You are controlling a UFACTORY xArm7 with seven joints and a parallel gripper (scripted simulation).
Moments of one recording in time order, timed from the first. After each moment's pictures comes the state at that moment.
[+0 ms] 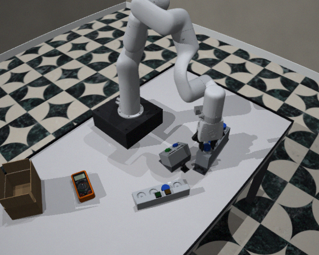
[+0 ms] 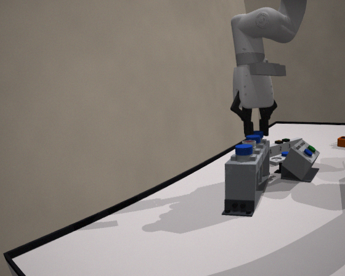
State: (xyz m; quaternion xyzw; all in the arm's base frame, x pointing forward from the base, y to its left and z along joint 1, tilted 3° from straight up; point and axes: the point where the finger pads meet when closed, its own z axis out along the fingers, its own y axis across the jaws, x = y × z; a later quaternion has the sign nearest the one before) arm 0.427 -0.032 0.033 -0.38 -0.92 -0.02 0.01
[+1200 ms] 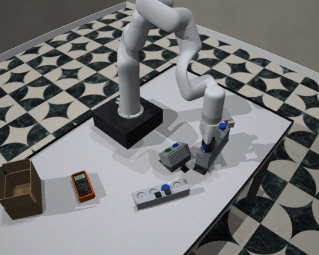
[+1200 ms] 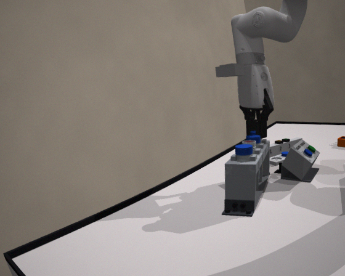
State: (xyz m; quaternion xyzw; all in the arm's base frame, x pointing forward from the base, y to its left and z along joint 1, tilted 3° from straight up) arm 0.428 -0.031 0.033 -0.92 -0.38 -0.01 0.02
